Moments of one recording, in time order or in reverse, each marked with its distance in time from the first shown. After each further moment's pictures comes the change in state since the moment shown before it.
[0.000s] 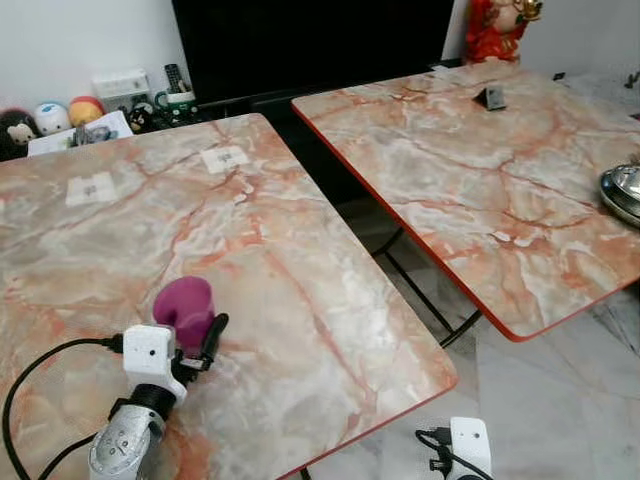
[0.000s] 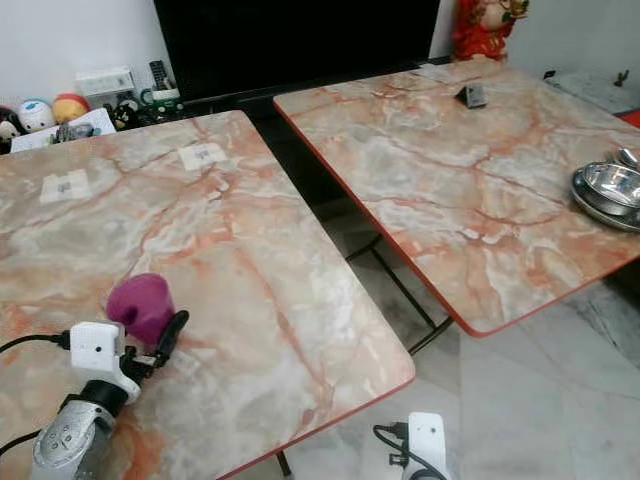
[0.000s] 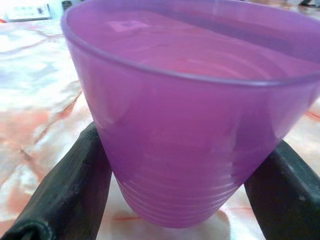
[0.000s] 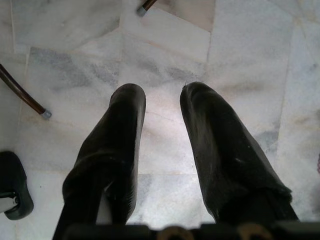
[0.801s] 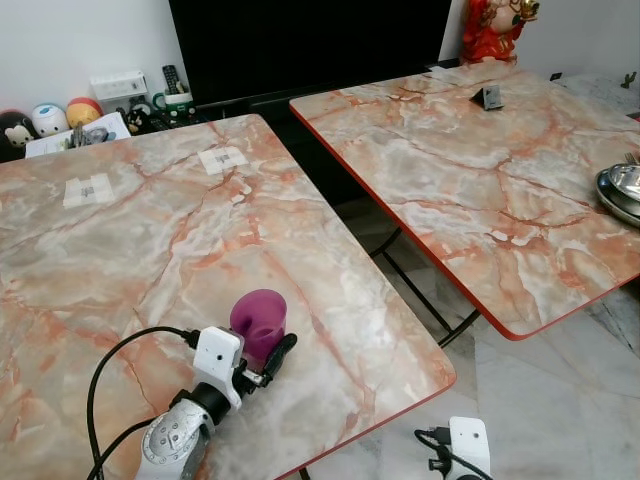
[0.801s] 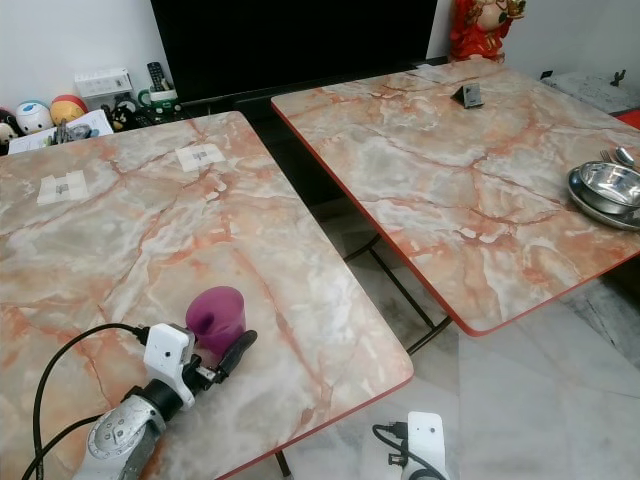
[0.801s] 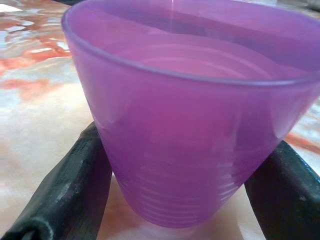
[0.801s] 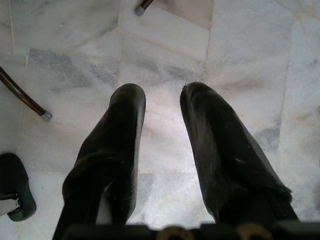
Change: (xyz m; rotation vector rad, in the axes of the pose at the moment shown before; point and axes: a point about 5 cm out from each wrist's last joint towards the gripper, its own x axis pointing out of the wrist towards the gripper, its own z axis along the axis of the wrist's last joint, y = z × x) left arm 0.012 -0.059 -0.014 -0.021 0.036 -0.343; right arm 0.000 0.001 0.000 0.015 0.002 -0.002
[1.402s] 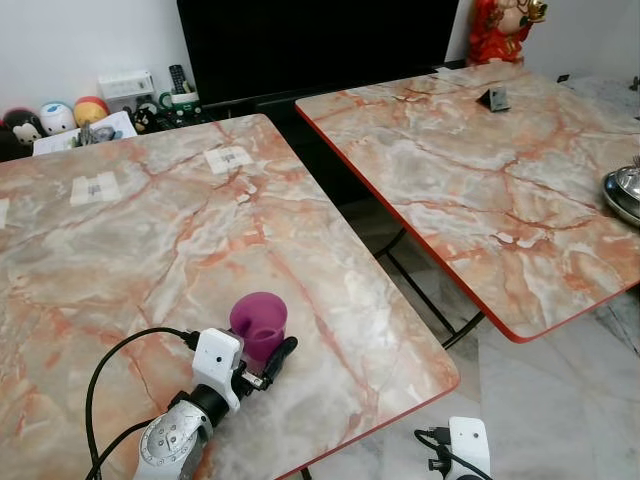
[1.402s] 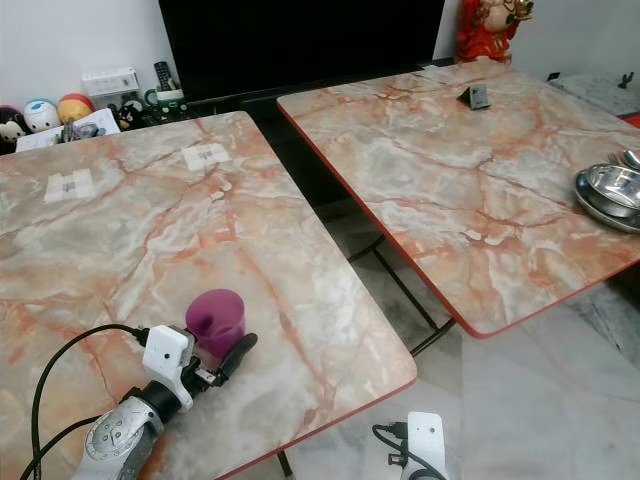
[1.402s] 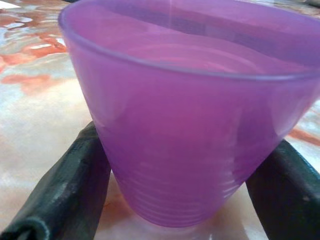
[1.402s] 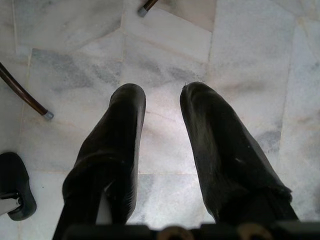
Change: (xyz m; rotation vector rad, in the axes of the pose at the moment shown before) left arm -0.001 -0.002 -0.001 0.005 0.012 -0.031; right arm 0.000 0.000 0.000 0.000 0.000 0.000
